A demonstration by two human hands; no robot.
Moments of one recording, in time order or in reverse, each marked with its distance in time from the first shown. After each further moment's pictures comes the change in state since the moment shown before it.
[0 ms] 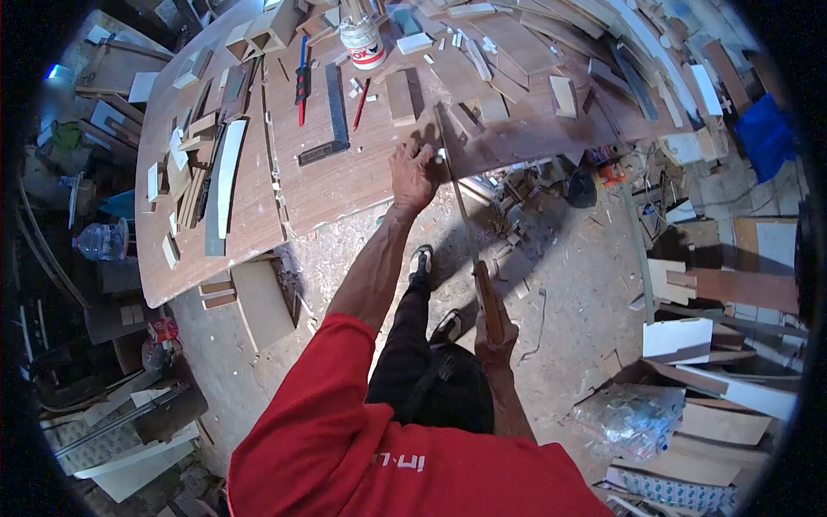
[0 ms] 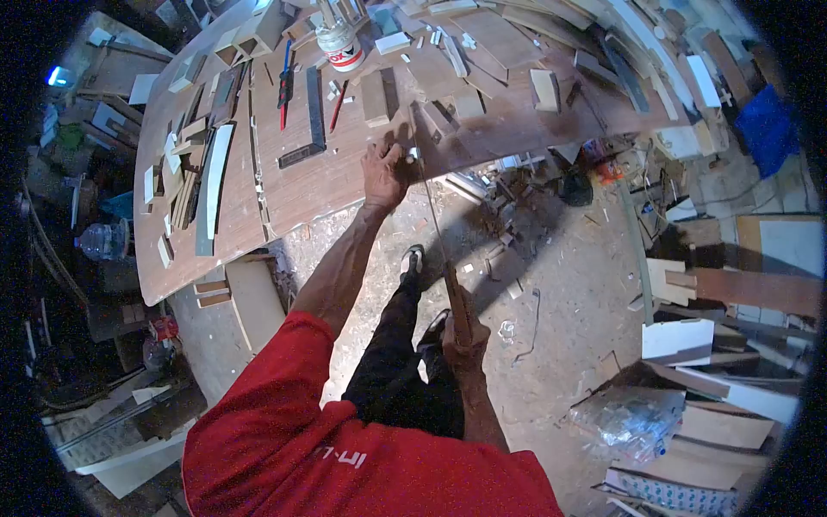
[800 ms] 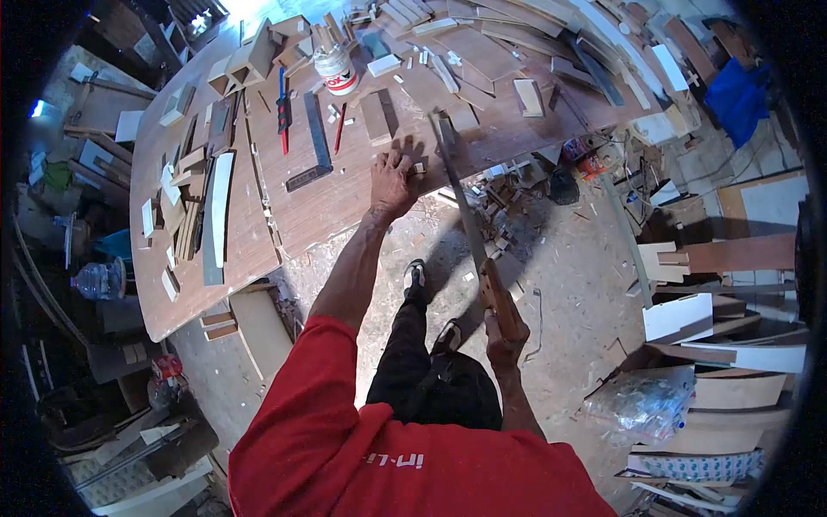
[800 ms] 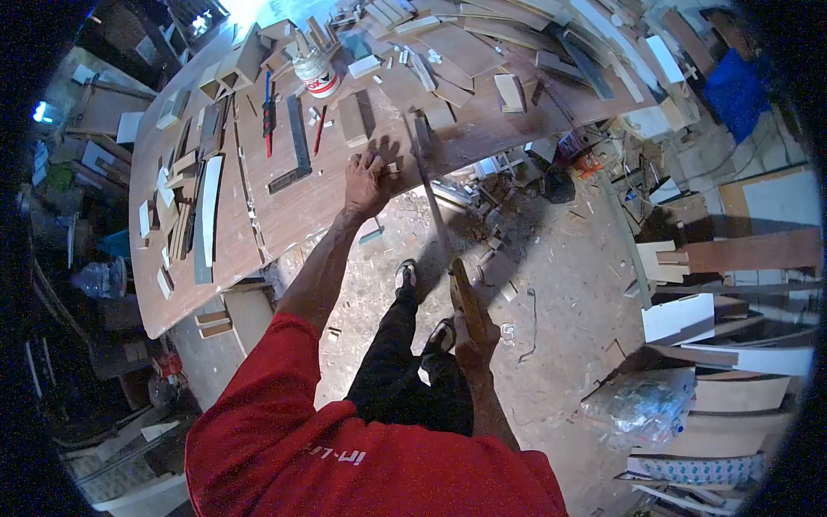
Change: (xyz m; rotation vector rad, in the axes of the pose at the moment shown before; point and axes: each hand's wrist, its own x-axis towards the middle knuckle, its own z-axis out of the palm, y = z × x) left_hand 0.013 -0.007 -0.011 0.081 -0.216 0.102; right_hand -0.003 0.001 -0.021 0.137 0.114 0.123
